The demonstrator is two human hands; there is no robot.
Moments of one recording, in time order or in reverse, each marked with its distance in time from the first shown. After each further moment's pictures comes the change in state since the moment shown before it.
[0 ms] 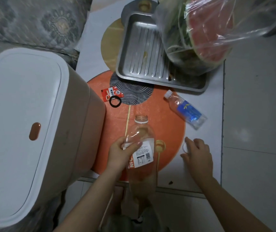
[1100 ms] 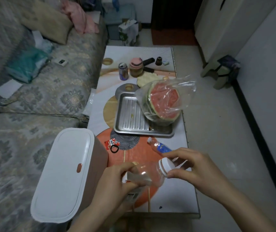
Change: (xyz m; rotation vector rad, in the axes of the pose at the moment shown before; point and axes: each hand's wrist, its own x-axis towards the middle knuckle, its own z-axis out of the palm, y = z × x) left_hand -0.192 0.161 -0.032 0.616 -0.191 0.682; right_hand -0.126 -0.075 -0.310 0.649 -0.016 -0.509
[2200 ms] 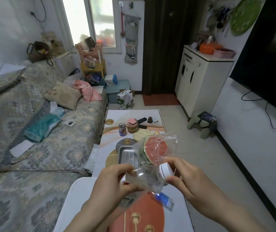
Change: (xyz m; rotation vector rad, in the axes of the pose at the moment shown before) left_hand -0.043 0.132 -0.099 0.142 0.202 0.323; right_hand -0.058 -0.138 -0.056 -0.378 0.212 -0.341
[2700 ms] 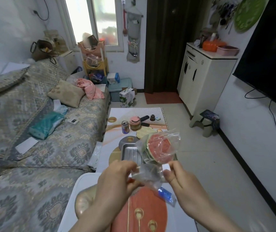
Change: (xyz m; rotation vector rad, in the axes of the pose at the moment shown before) left_hand -0.011 0.003 0.001 0.339 0.089 0.065; right_hand -0.003 -0.013 0.040 0.198 0.073 0.293
